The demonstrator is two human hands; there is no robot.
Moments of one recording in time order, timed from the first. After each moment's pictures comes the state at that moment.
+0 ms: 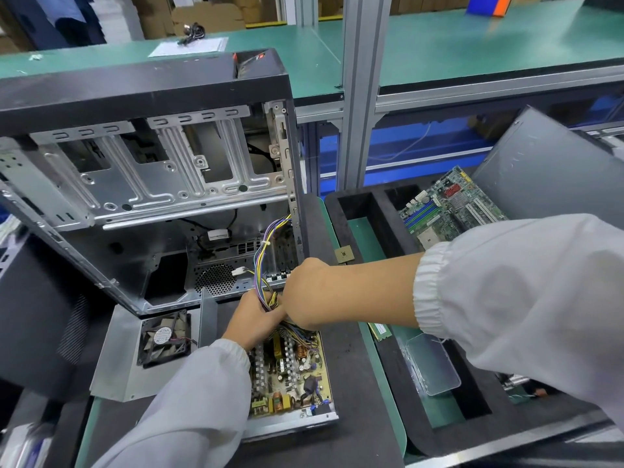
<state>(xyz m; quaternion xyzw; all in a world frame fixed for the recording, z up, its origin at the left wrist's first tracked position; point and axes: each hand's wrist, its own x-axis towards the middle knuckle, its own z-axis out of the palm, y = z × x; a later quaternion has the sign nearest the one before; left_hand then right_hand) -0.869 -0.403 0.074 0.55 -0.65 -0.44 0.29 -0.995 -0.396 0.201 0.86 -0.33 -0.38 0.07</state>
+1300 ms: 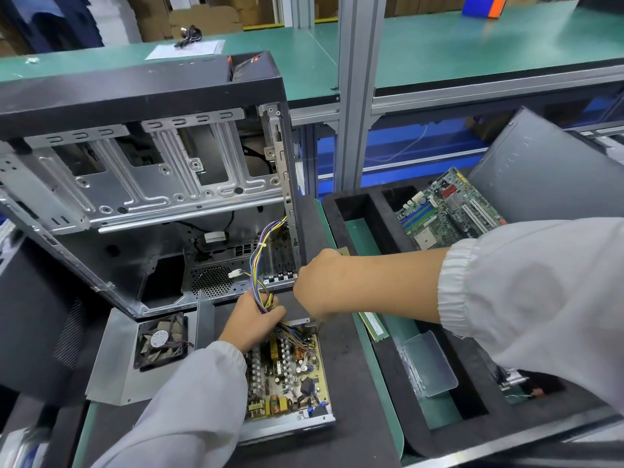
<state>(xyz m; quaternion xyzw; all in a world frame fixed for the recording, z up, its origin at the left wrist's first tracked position) -0.872 -0.399 0.086 0.56 -0.64 -0.44 0.28 -1.016 -0.396 0.217 0.84 -0.38 -0.39 0.07</state>
